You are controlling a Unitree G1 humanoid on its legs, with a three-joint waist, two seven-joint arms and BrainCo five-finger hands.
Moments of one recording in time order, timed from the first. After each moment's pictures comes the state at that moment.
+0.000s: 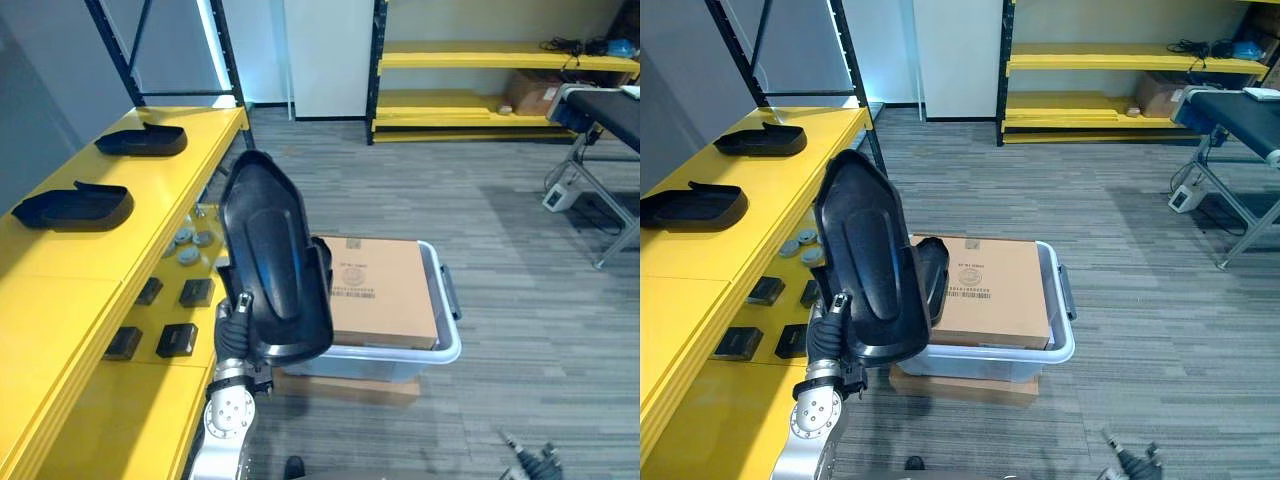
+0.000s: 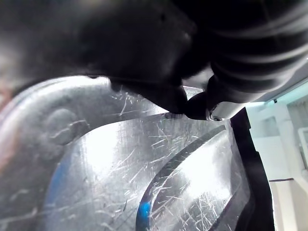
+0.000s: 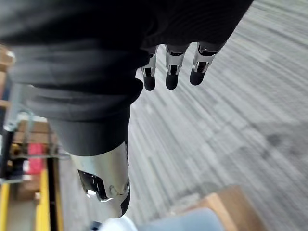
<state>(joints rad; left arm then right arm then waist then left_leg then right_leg) 0.31 0.01 -0.12 -0.22 0.05 -0.13 0.30 0.30 -0.02 -0.39 0.79 0.20 -0.10 -0.17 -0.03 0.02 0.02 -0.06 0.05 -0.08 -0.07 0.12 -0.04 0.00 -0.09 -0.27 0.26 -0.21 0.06</state>
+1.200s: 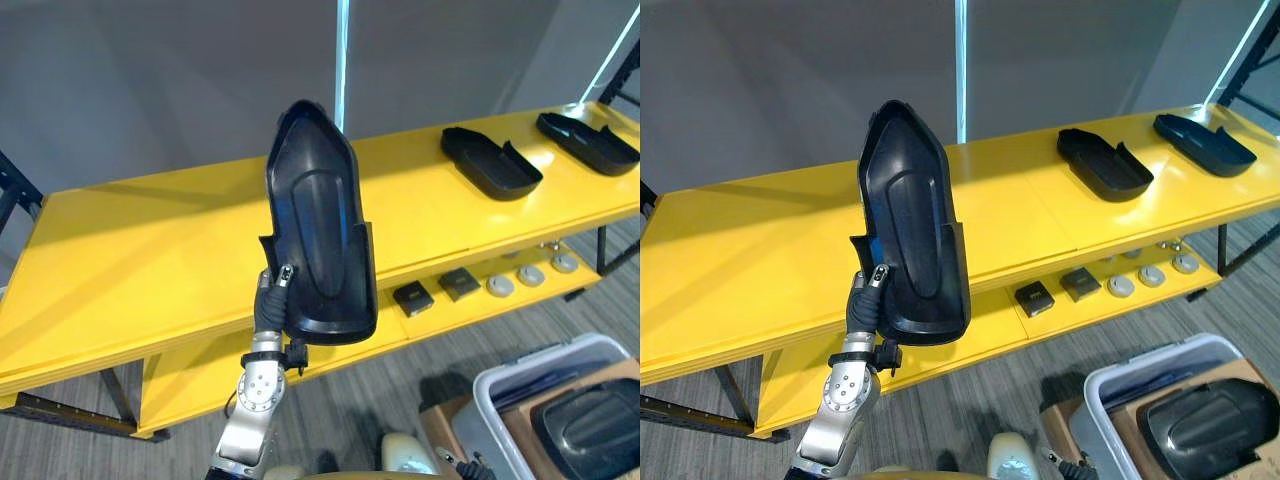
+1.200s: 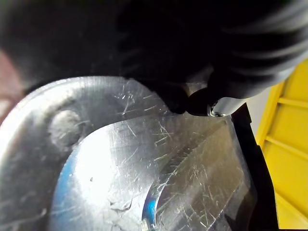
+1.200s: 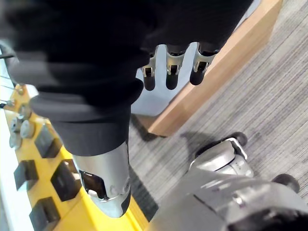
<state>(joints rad) 0.13 -0.04 -0.27 -0.11 0.04 -0.15 0.30 0.27 0.02 -0.30 0.81 0.10 -0.04 -0.15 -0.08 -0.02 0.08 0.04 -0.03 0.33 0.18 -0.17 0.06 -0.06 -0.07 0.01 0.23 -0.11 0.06</state>
